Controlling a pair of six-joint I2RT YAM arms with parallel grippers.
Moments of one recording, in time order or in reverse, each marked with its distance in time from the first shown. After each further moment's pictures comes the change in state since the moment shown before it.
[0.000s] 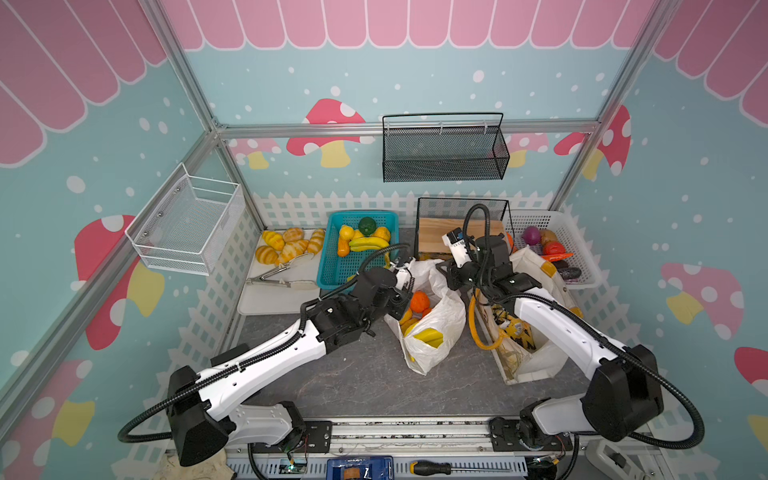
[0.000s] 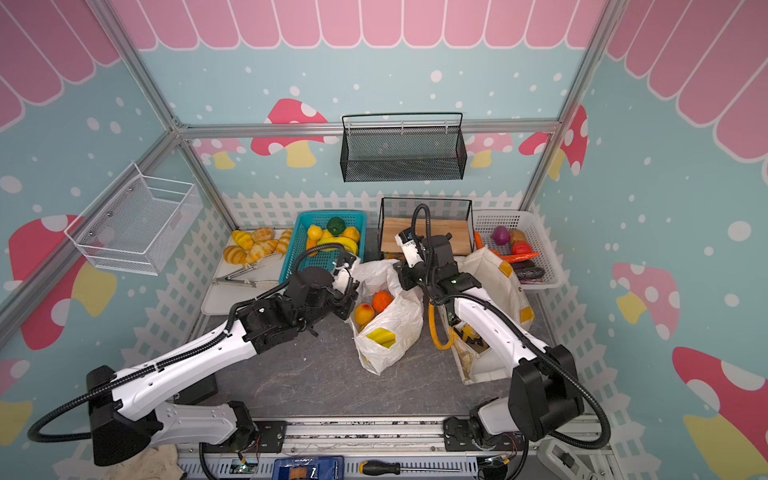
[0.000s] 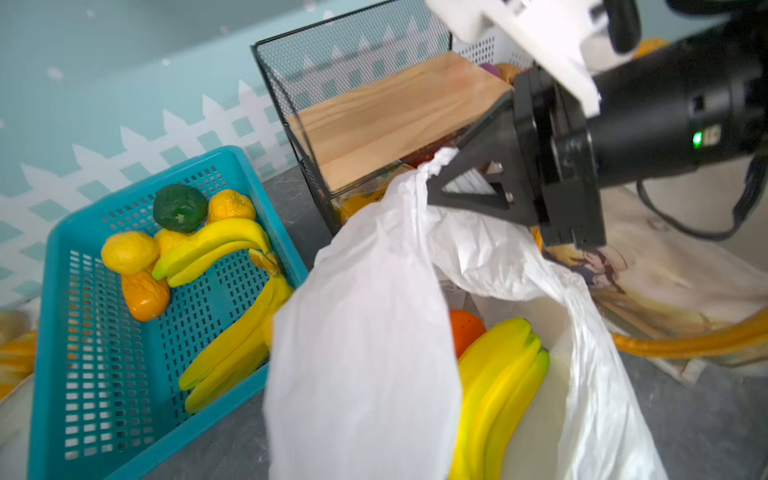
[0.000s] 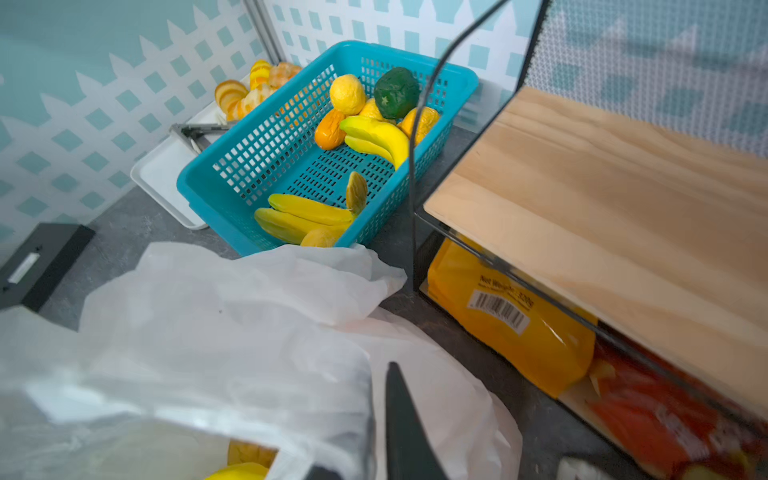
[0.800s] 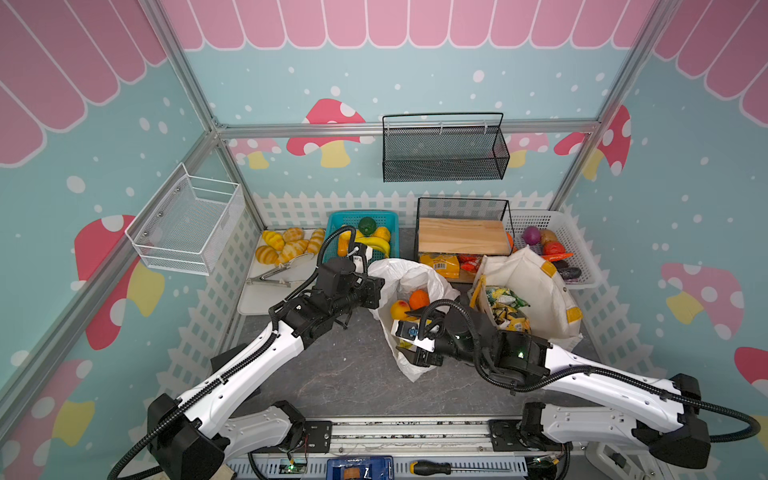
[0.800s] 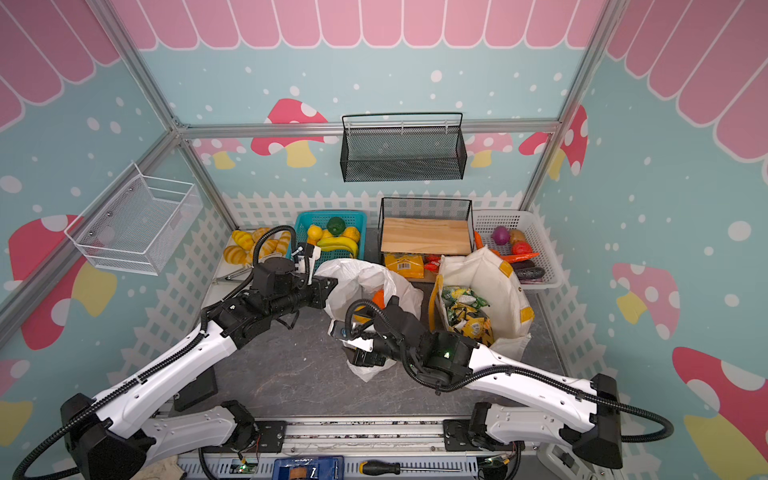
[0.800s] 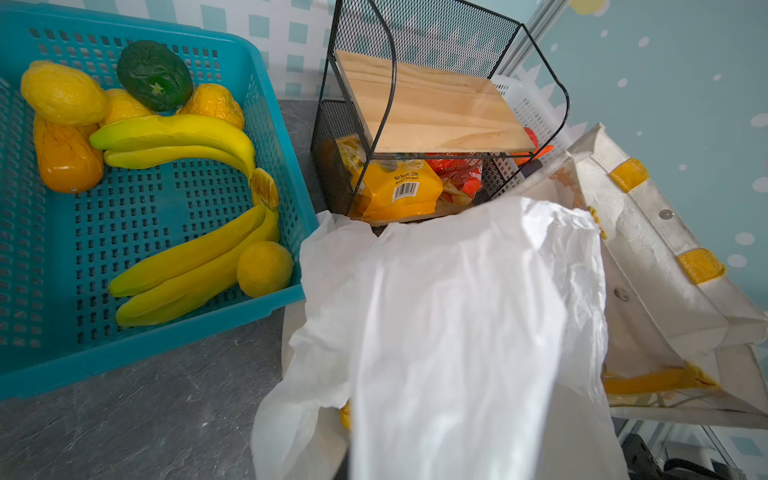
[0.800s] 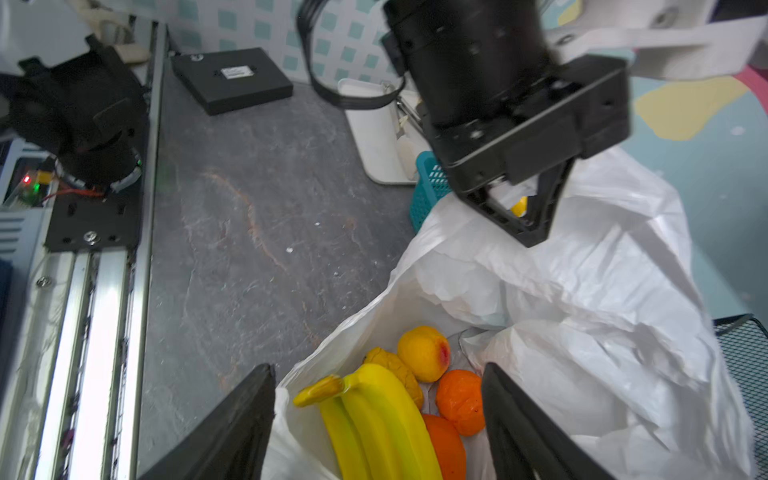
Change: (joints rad) left arm 0.211 -0.082 -0.100 0.006 0.288 -0.253; right arm 0.737 -0.374 -0.153 -0.215 0.409 -0.444
